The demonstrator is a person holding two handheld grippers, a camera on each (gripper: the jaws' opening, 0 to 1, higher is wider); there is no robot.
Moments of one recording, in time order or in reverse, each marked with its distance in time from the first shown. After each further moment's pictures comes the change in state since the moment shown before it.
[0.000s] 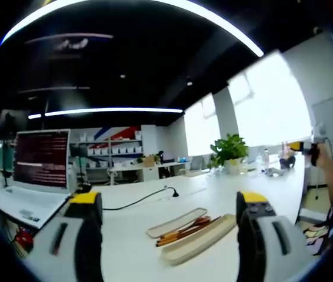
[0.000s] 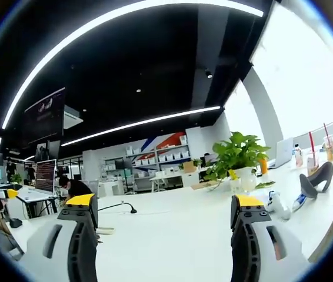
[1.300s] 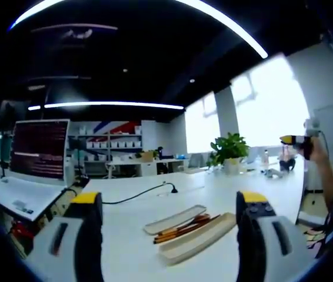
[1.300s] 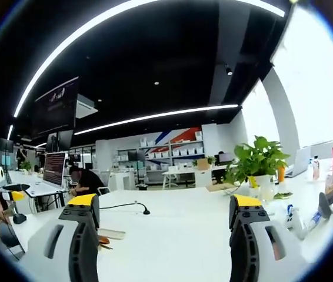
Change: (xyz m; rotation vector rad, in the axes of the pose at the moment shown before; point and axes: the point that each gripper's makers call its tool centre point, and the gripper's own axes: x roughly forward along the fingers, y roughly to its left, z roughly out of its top) left arm 0.010 0.007 -0.013 -0.051 0.035 0.002; right arm 0.060 0.049 0.021 -0.072 0.061 0.126
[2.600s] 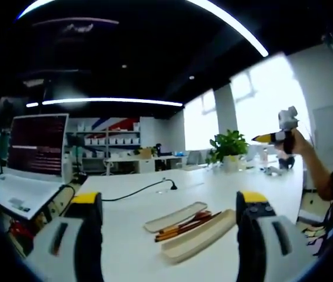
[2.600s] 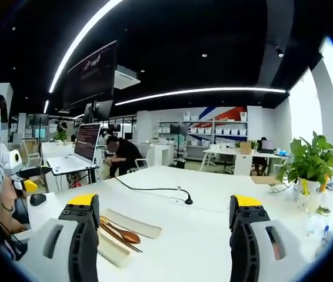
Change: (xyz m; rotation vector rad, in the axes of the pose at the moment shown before) left arm 0.007 0.004 -0.012 -0.007 0.016 -0.018; right arm 0.099 0.111 -0.027 -0.103 0.198 0.313
